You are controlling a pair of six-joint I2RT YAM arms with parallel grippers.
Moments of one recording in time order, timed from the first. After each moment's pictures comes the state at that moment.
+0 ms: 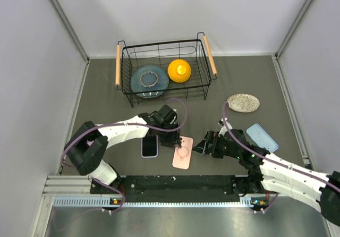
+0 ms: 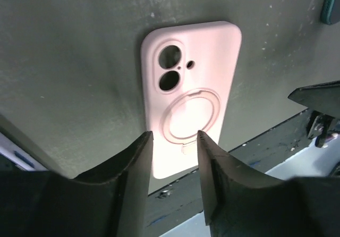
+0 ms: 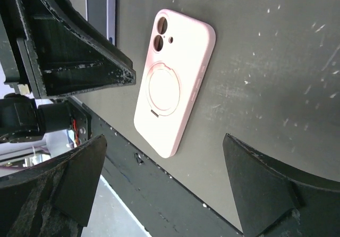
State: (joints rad) left arm -0.83 1.55 0.89 -0.43 0.23 -0.77; right arm 0.83 0.72 0.24 -0.07 -0.12 0.98
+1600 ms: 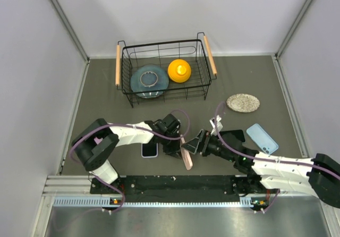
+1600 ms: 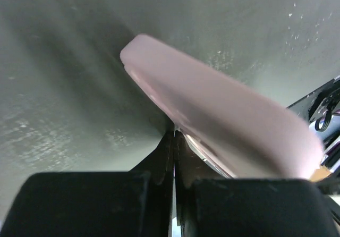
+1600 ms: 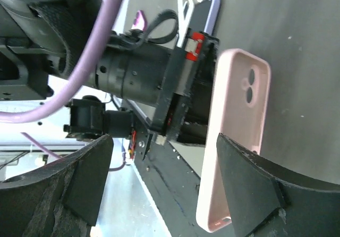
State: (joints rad) left arm -0.87 1.63 0.79 -0.29 0.34 -0.87; right arm 1.01 0.95 0.19 0.50 -0.01 1.08
